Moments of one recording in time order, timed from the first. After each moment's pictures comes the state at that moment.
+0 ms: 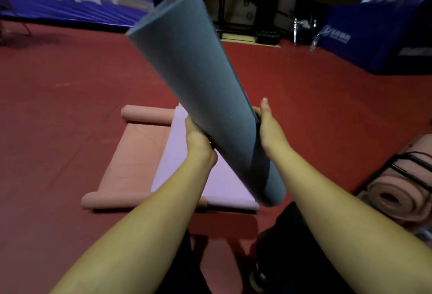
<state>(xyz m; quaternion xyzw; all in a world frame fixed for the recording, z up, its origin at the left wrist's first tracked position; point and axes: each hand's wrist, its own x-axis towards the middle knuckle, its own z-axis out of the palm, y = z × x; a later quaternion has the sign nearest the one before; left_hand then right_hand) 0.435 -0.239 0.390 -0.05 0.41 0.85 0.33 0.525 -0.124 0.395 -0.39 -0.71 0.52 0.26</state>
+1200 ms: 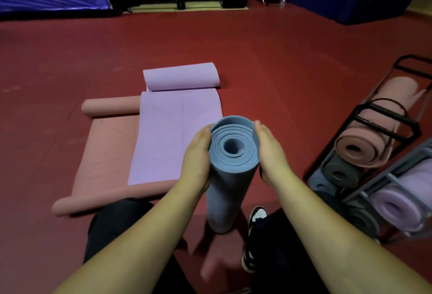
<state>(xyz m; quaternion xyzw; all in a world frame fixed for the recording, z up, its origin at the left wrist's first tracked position) 0.539 -0.202 0.312 0.23 0.59 0.70 0.33 0.648 -0.101 0.306 -0.43 -0.54 0.64 0.35</state>
